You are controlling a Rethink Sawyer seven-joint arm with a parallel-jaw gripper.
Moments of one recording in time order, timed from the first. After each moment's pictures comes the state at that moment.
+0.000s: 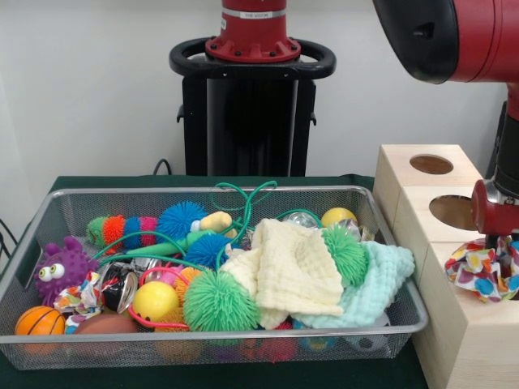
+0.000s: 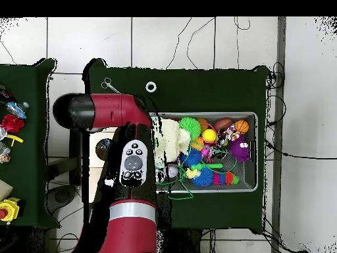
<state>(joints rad) 0.15 -0.41 -0.10 1.17 0.15 0.74 1.91</state>
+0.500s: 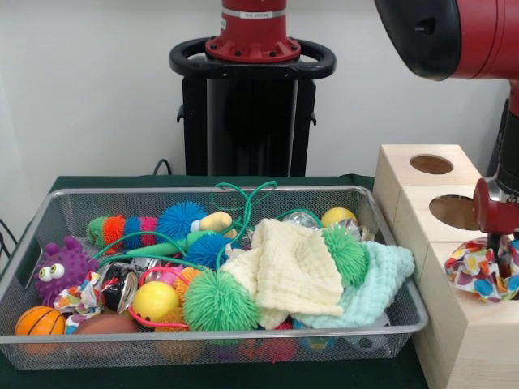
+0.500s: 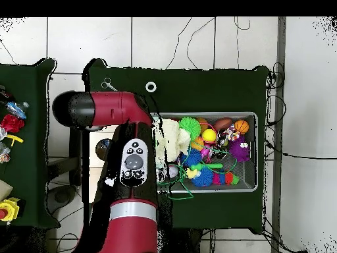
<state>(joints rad) 0.15 -0.40 -0.10 1.15 0.15 0.77 1.91</state>
